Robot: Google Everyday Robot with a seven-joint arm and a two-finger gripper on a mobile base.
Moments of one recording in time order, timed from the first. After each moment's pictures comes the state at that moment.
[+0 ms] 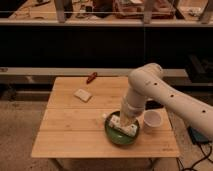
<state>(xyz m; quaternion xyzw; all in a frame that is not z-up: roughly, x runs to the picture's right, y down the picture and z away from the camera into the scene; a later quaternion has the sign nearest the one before) 0.068 0.151 0.638 -0.16 0.38 0.91 0.07</state>
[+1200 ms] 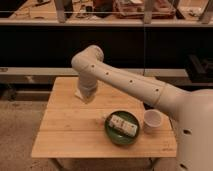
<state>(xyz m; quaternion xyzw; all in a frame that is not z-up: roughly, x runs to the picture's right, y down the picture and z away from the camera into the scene) -0.090 0.029 0.737 -0.15 0.29 0.92 0.23</state>
